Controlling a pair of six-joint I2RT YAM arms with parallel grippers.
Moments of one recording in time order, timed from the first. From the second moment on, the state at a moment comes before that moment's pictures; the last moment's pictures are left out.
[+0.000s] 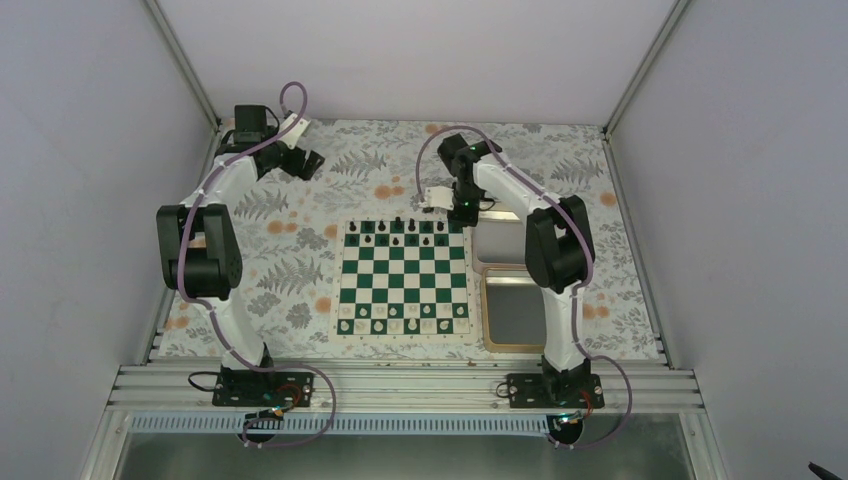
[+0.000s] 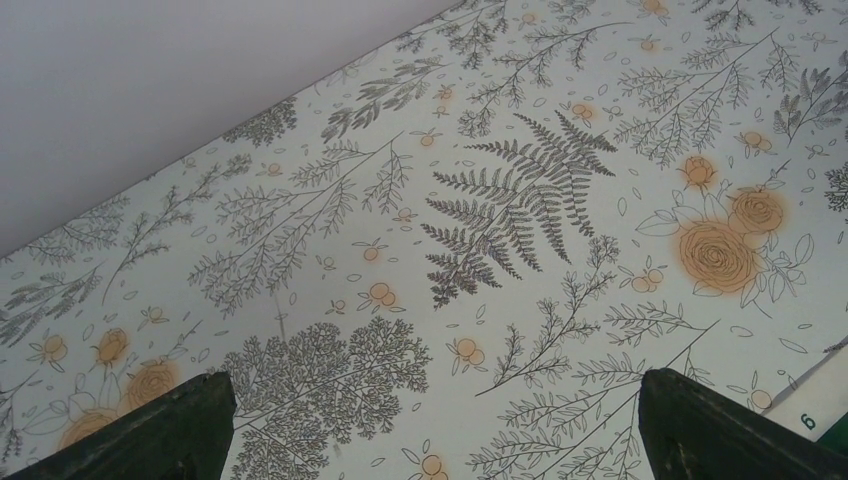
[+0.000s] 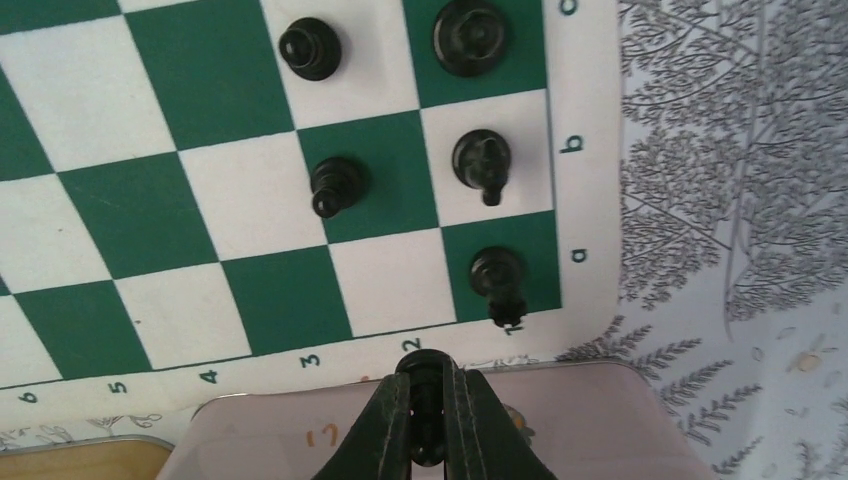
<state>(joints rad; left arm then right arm) 0.04 1.89 1.48 -0.36 0.42 0.46 0.48 2.12 1.80 -1.17 -0.02 -0.96</state>
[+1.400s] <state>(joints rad) 0.04 1.85 1.45 -0.35 0.42 0.46 0.46 2.14 1.75 -1.13 -0.06 -0.97</state>
